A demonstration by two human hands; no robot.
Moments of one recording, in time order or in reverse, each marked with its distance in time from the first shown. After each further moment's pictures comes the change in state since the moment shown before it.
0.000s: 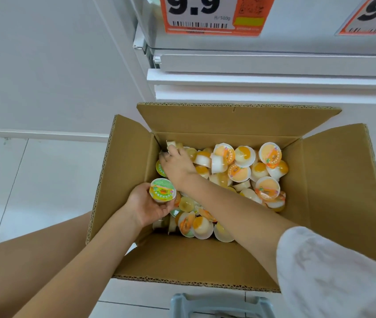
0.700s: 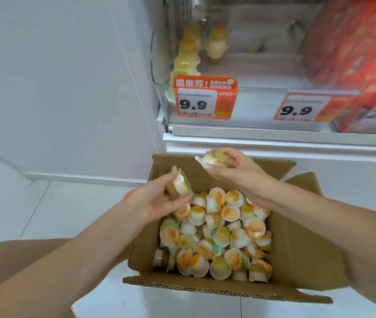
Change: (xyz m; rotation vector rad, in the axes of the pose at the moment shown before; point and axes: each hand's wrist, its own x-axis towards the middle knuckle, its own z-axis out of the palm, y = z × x) left_hand -0.127 0.018 0.071 0.189 -0.338 0.286; right_hand -0.146 0.121 -0.147 1.764 0.248 0.332
